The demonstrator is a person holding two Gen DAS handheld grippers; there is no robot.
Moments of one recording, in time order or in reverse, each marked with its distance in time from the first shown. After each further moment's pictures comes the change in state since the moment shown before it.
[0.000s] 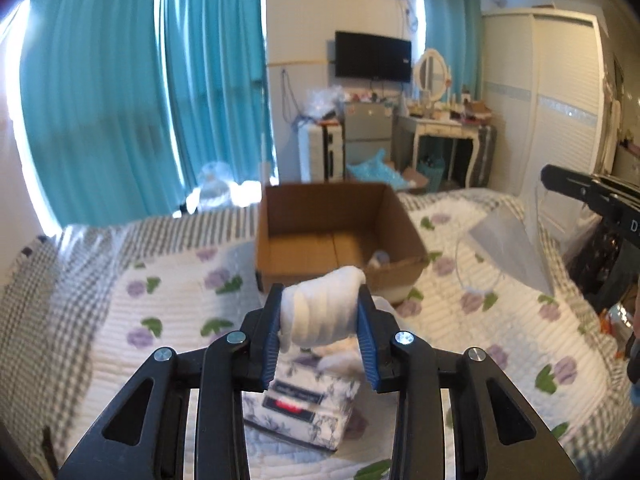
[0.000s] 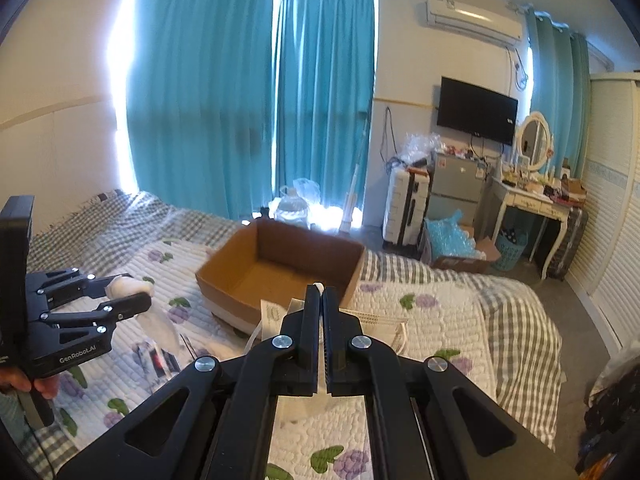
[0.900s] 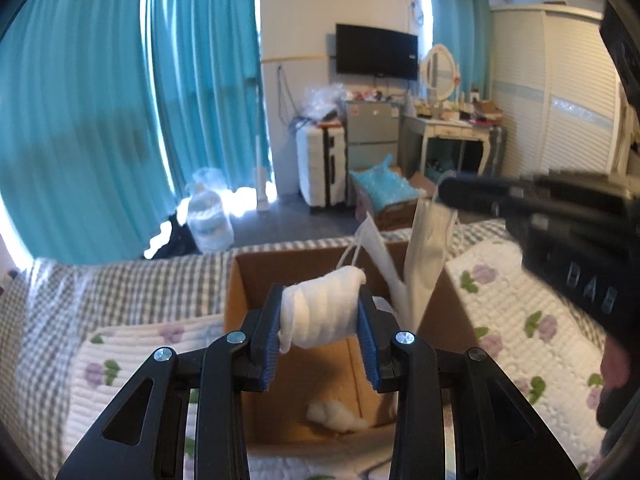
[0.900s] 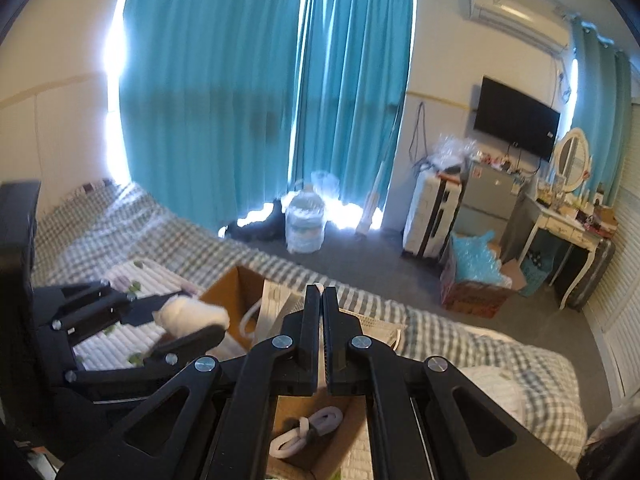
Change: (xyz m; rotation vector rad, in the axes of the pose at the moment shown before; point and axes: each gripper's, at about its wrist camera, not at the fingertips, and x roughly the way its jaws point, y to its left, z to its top) left arm 0.154 0.004 0.091 0.004 0.009 0.000; right arm 0.204 0.006 0.083 -0.085 0.079 0.064
